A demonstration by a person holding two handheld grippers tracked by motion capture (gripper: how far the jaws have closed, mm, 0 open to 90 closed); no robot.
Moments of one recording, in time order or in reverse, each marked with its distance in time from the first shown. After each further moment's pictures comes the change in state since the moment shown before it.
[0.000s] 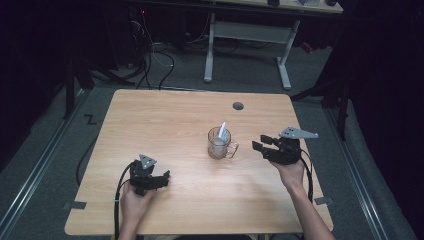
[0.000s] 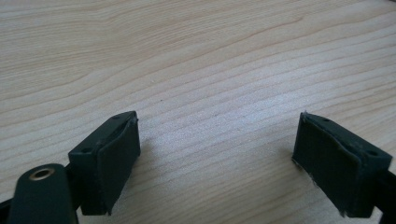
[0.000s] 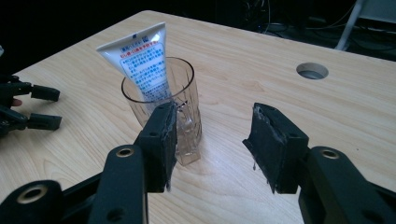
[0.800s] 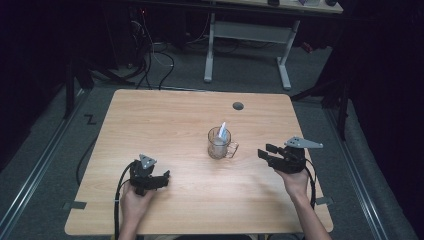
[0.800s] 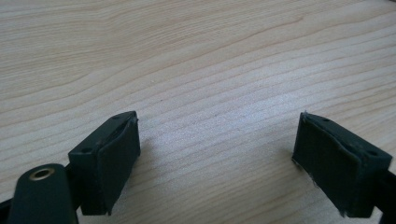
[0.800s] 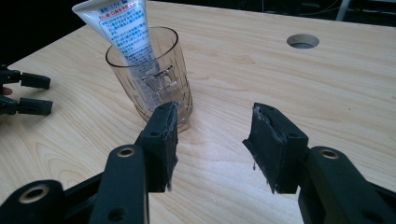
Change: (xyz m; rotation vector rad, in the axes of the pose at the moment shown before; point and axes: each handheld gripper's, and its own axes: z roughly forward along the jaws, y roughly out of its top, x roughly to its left) left arm 0.000 0.000 0.000 0.000 0.001 0.000; right arm -0.009 -0.033 -0.008 0.016 -0.016 0.060
